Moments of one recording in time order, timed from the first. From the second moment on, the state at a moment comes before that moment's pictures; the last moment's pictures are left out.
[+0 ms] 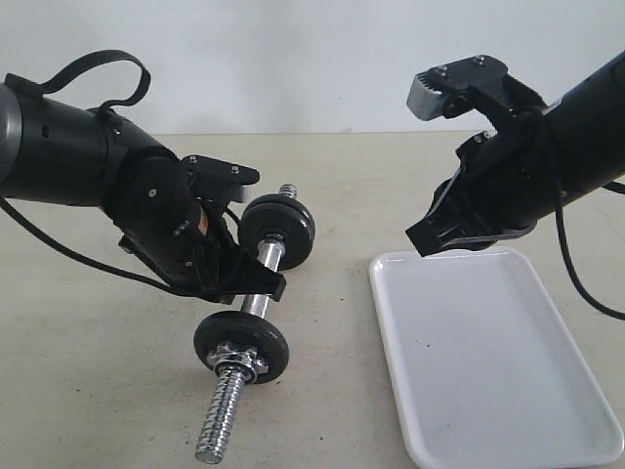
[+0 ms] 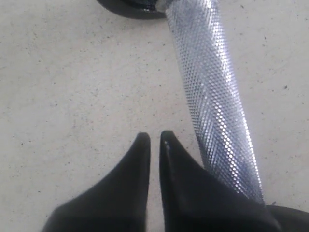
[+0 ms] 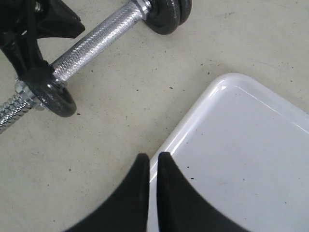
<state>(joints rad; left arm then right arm) -0.59 1.87 -1.08 0.16 0.51 -0.35 0.37 1.45 -0.97 0.55 0.72 -0.69</state>
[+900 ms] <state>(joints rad) -0.61 1.87 -1.08 0.07 0.46 -0.34 0.37 1.45 -0.97 0.55 0.72 -0.69</state>
